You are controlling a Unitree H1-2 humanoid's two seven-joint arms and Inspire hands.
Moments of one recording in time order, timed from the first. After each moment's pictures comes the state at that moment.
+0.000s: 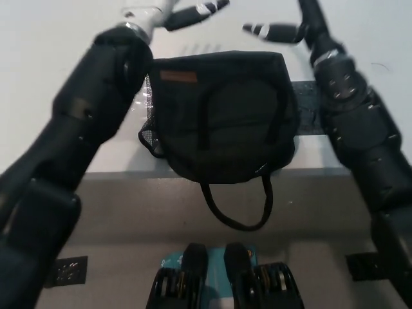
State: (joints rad) left_arm -1.25 0.25 -0.43 0.95 0.72 -0.01 0.12; right_arm -1.13 -0.14 0.04 0.93 -0.20 -0.23 -0.10
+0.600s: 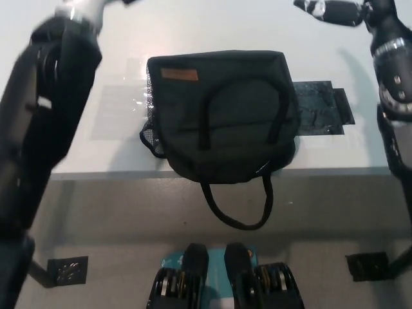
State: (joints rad) left_arm -0.98 0.36 -0.21 0.25 0.57 0.09 -0.07; right_arm -0.92 -0.25 0.01 0.43 -0.19 -0.05 -0.03
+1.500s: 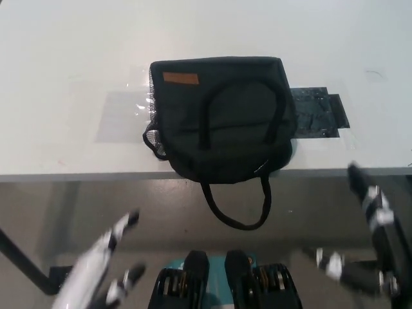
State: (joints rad) left_arm 0.26 0.31 -0.16 -0.50 0.33 0.03 -0.08; right_arm 0.19 -0.17 0.16 -0.51 -0.07 -0.06 -0.02
